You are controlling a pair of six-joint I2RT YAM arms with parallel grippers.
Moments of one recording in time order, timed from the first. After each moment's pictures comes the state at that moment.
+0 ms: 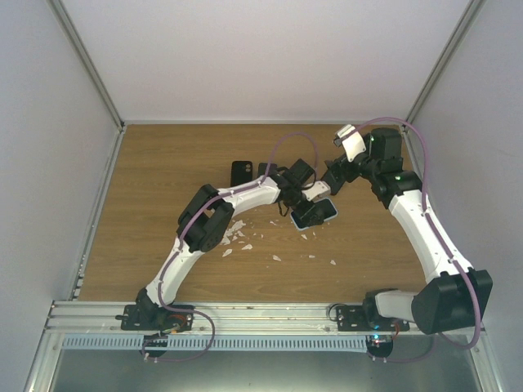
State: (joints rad) left arm -0.80 2.36 1.88 -0.55 0.40 0.08; right arm 0.16 1.27 1.16 -0.43 -0.19 -0.50
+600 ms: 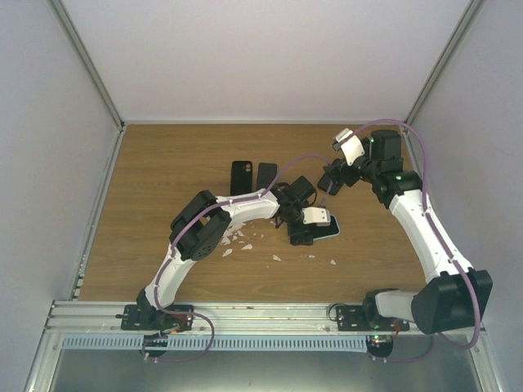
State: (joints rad) left arm -0.90 2.24 1.66 -0.54 0.33 0.55; right arm 0.16 1.27 1.16 -0.48 -0.23 -0.53
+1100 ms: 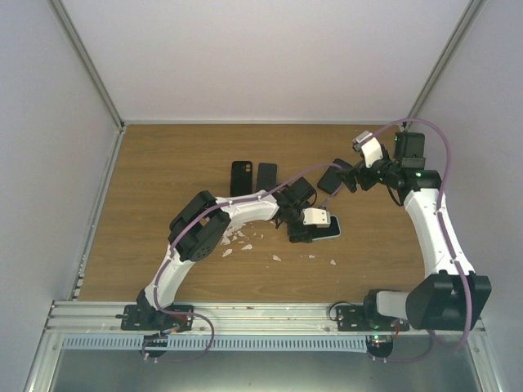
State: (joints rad) left arm -0.90 2.22 1.62 -0.48 0.28 0.63; right arm -0.07 1.28 1.20 -0.68 -0.51 -0.52
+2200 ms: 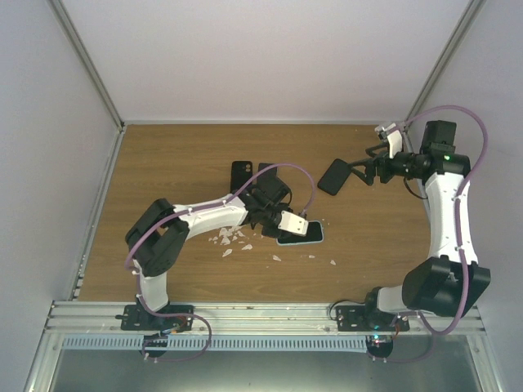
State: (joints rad) left arm -0.85 1.87 1.27 -0.42 0.29 0.95; right arm -0.23 1.39 1.43 -0.97 -0.92 -0.58
